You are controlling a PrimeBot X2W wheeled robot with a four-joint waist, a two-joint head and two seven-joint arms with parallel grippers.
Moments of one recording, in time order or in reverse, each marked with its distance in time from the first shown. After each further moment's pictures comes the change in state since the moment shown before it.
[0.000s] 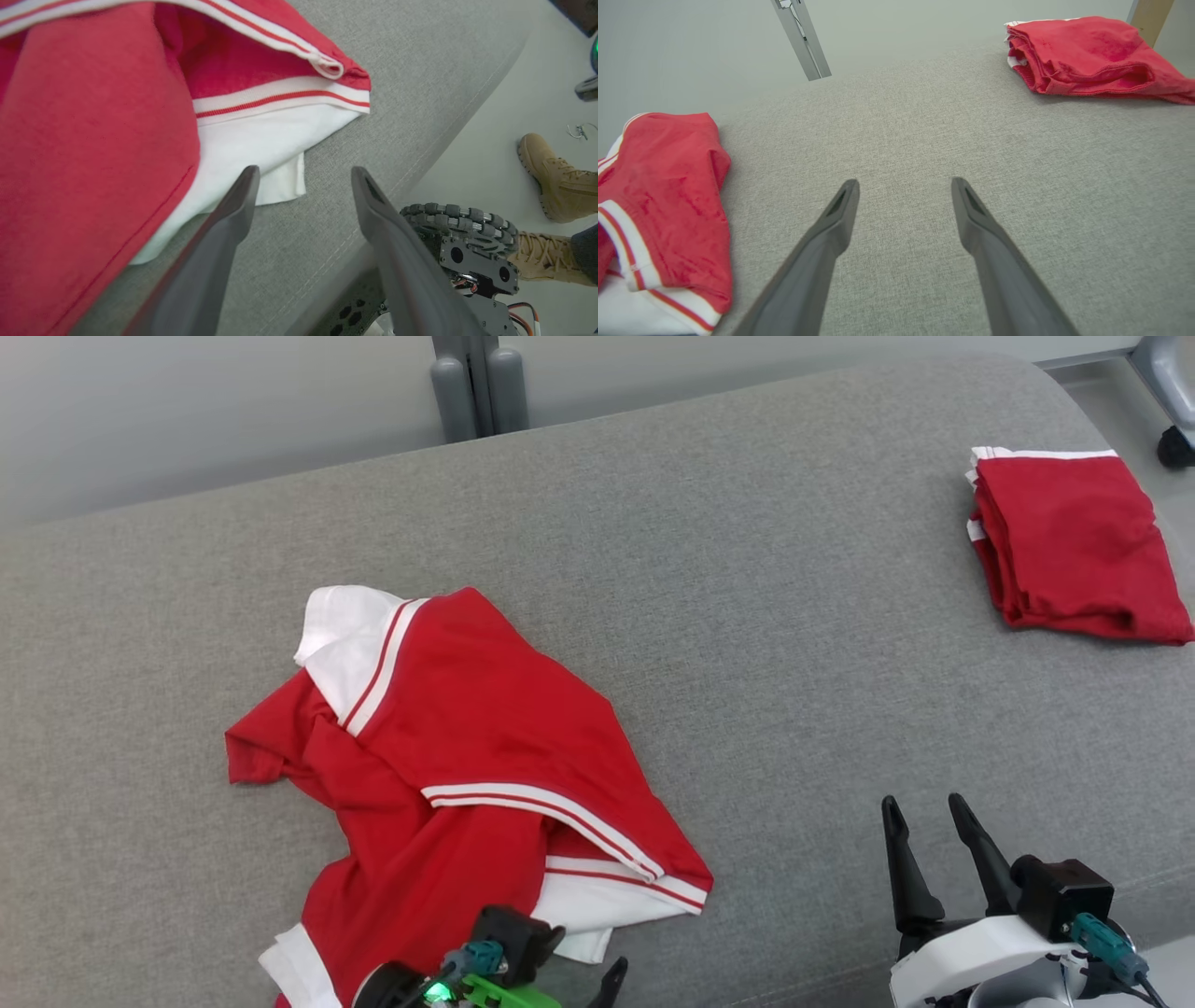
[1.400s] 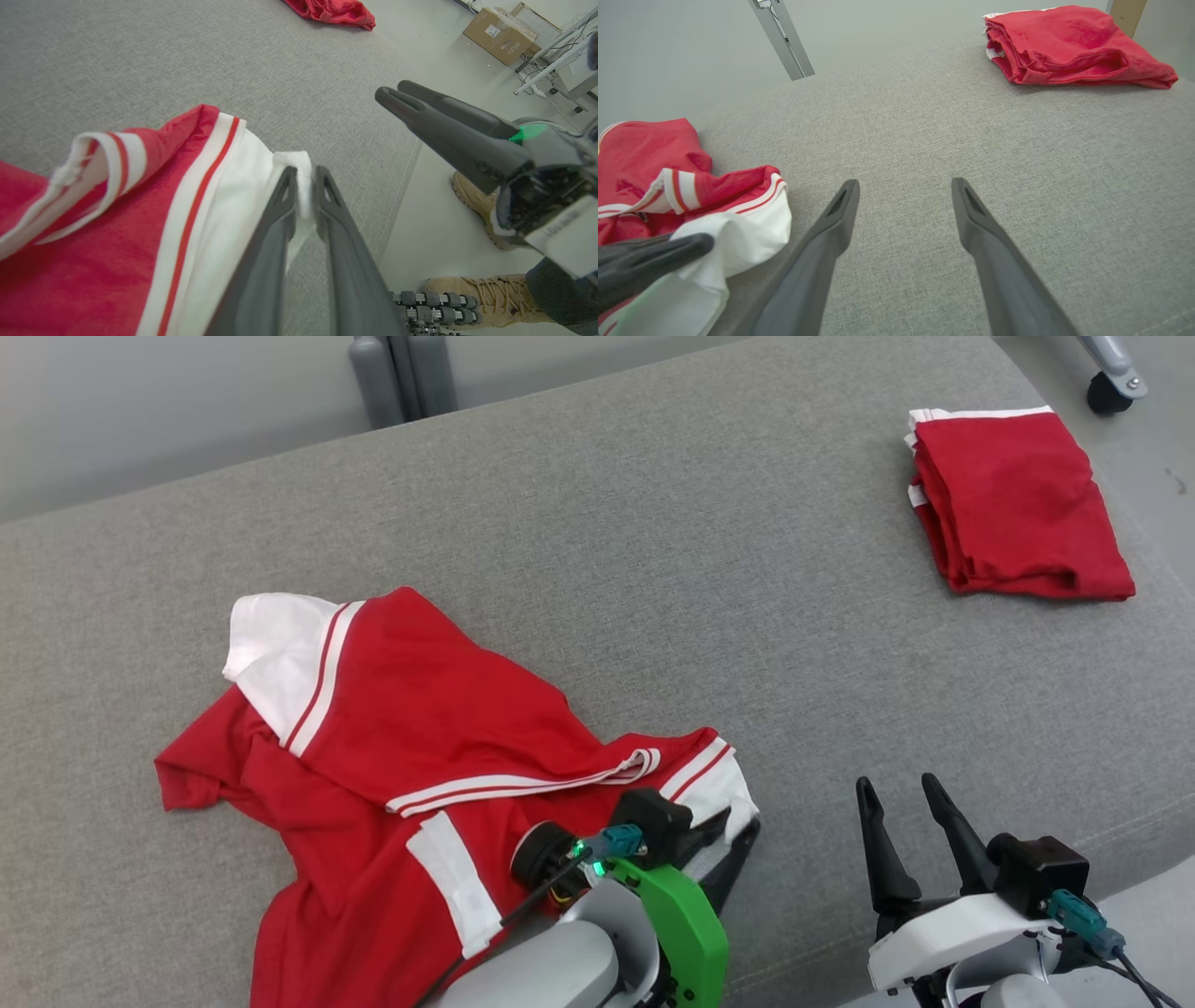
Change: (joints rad) left arm -0.210 -0.409 0.029 0.468 0.044 -0.240 -0.166; right arm -0.052 0.000 0.042 0.026 0.026 0.000 0.000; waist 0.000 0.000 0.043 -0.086
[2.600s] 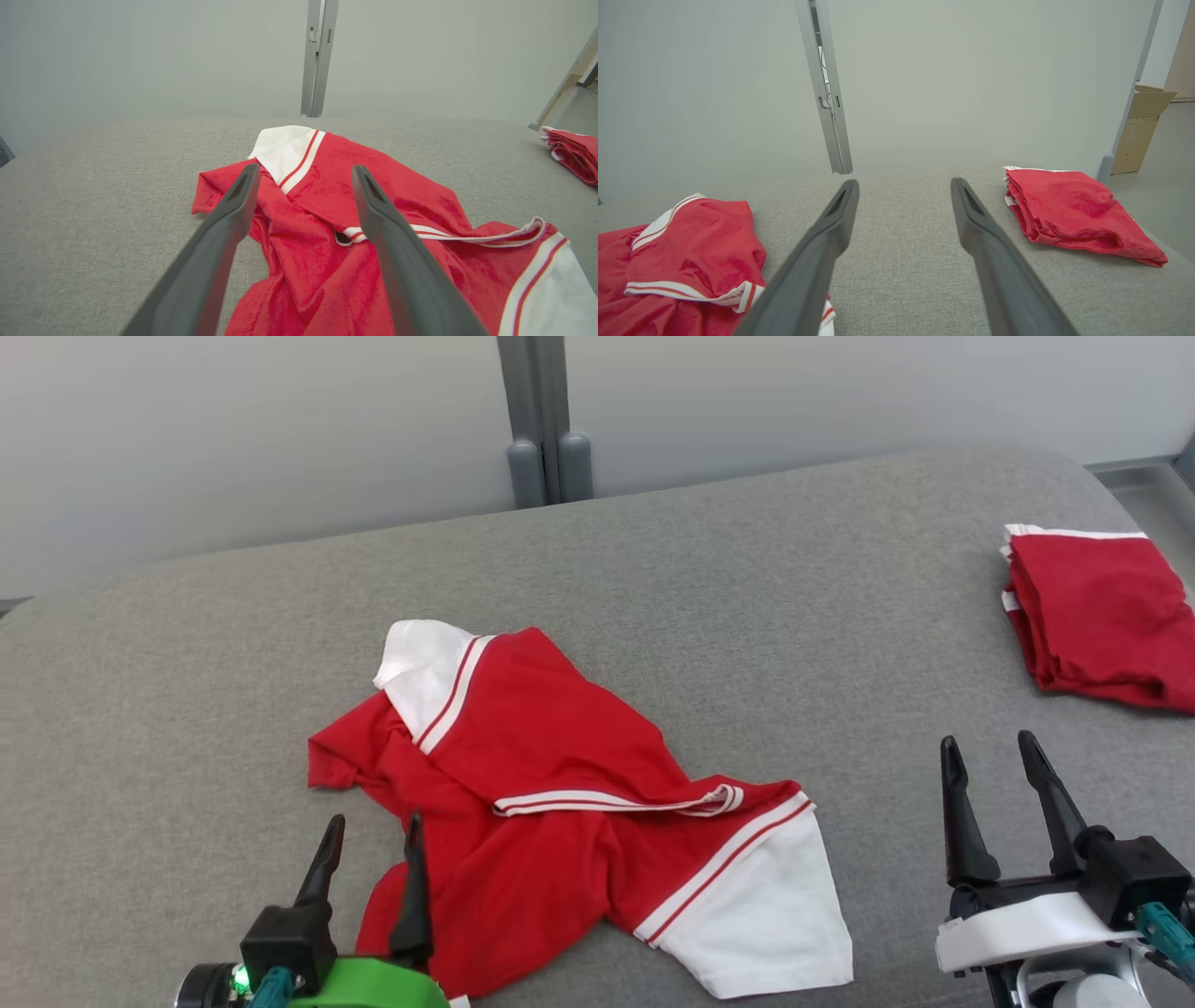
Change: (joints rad) left arm 0.537 0.272 0.647 -0.433 0.314 0.284 -0.149; right arm 0.072 0.000 -0.127 -0.240 -0.147 0.000 0.000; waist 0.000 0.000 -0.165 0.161
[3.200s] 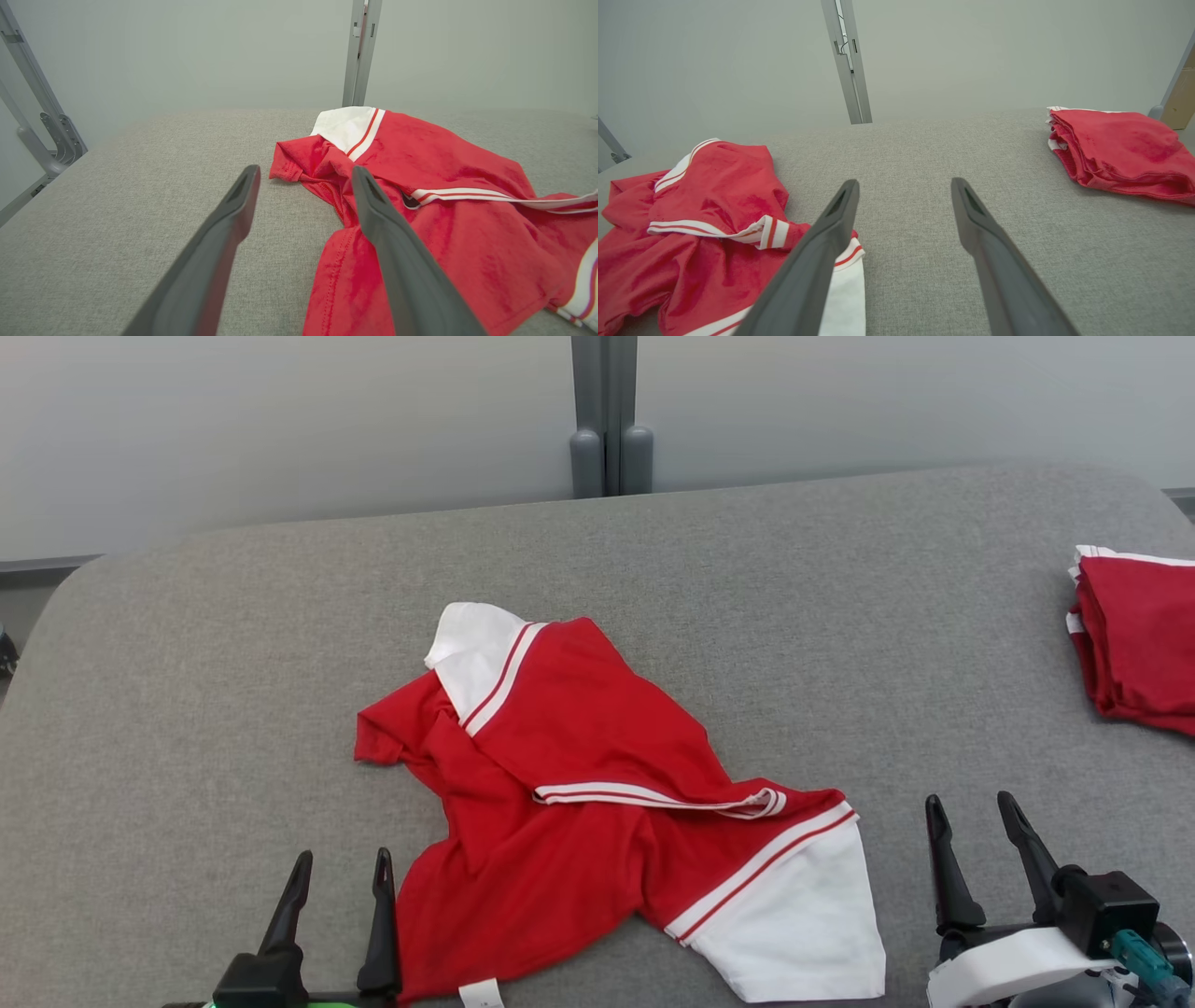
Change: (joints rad) left arm 0.167 -0.203 0.363 0.044 0.333 -0.293 0.000; right arm 0.036 0.001 0.005 0.117 0.028 0.000 0.000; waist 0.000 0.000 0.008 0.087
